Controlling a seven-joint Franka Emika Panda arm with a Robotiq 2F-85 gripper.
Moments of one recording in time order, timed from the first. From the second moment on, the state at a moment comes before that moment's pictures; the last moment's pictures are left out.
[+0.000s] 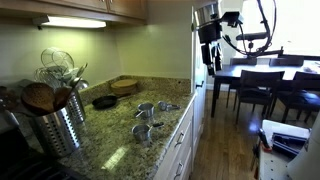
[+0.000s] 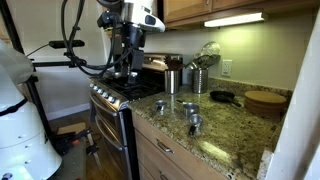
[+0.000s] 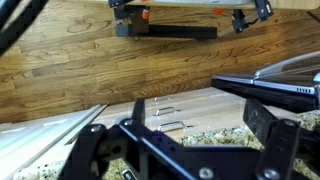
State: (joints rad) arm -0.07 -0.49 -0.11 -2.51 -0.05 1.80 -0.15
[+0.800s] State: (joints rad) arm -0.07 -0.39 -0.11 -2.51 -0.18 2.09 -0.16
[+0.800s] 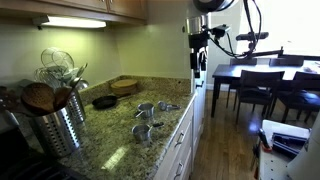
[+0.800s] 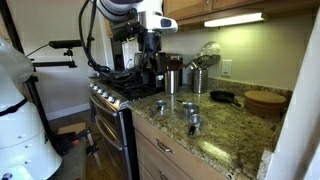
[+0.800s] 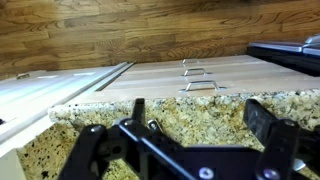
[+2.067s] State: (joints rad) arm -0.07 -0.19 -0.11 -2.51 -0.15 2.36 -0.18
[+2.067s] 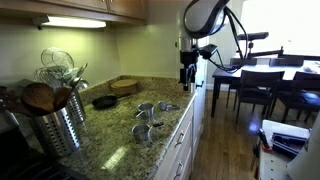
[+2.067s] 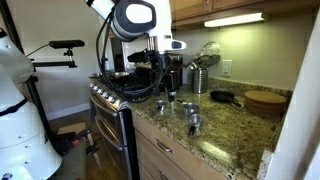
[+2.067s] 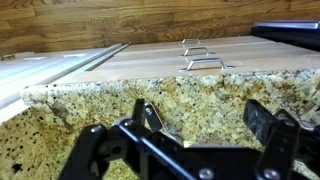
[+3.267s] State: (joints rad) arm -0.12 0.16 -0.12 -2.37 -0.15 2.63 -0.37
